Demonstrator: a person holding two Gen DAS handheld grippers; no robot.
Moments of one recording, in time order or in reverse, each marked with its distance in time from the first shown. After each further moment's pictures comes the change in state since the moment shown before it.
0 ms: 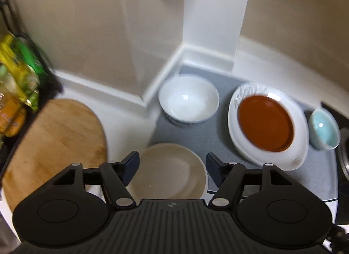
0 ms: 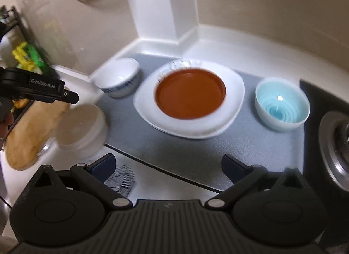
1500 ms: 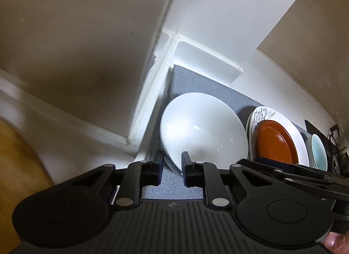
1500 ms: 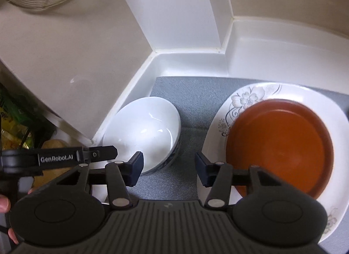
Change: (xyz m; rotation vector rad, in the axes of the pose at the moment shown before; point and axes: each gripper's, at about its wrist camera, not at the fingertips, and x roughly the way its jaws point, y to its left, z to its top) left arm 0.181 0.074 0.066 -0.052 0.110 -0.365; right arm 0.207 0.054 0.107 0.242 0.076 0.060
